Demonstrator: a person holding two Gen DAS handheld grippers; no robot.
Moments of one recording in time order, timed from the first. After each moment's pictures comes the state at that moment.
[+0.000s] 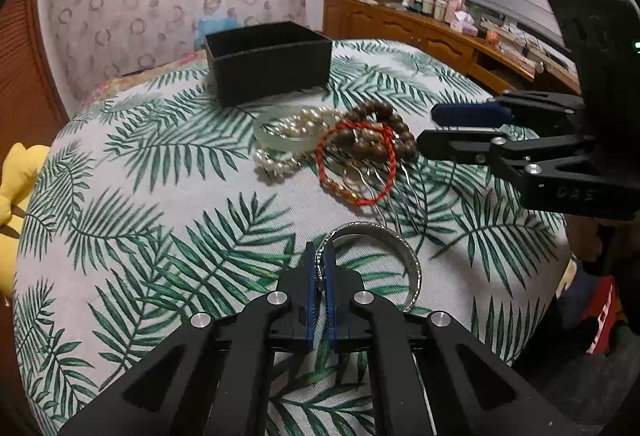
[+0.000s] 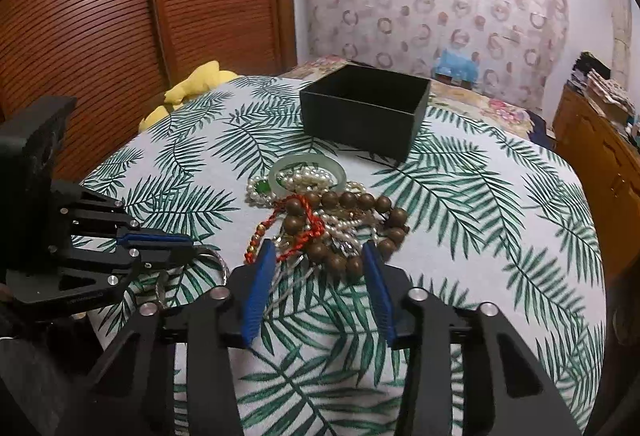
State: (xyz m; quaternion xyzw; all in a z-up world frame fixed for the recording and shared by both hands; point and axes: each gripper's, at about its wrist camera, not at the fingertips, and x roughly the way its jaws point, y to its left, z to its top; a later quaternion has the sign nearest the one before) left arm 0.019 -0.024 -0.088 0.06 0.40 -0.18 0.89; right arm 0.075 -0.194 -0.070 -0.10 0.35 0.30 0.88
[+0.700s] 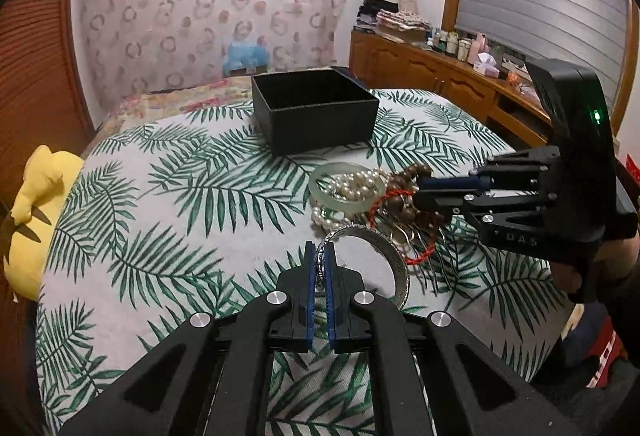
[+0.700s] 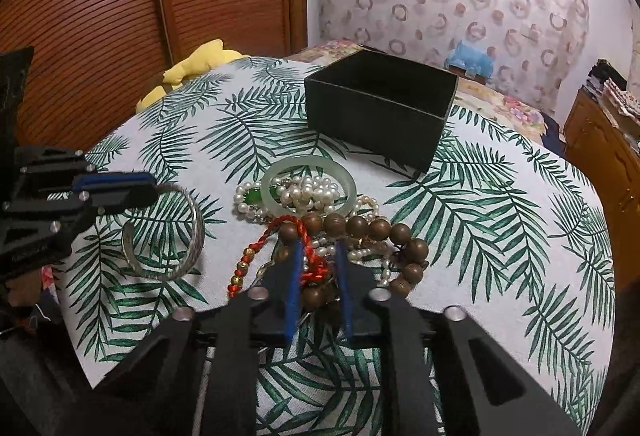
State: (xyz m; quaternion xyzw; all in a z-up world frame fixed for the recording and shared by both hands) left arm 0.034 0.006 -0.063 0.03 0.35 -0.14 0.92; right arm 0.107 -0.172 -0.081 -0.13 0.37 0.31 0.87
